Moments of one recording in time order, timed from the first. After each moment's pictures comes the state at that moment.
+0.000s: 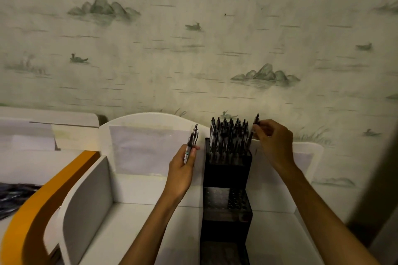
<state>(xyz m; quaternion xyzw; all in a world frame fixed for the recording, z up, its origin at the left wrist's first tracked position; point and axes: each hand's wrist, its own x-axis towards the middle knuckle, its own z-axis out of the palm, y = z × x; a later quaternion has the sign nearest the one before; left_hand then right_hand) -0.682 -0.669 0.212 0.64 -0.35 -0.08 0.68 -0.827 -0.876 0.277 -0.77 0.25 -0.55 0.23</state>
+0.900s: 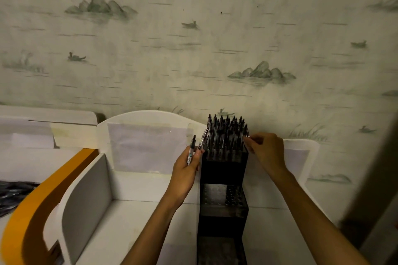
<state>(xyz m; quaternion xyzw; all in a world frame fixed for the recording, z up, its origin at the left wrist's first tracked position) -0.704 -0.671 0.212 0.61 -0.36 -0.15 0.69 -0.833 -0.871 0.252 -0.81 0.29 -0.46 0.23</state>
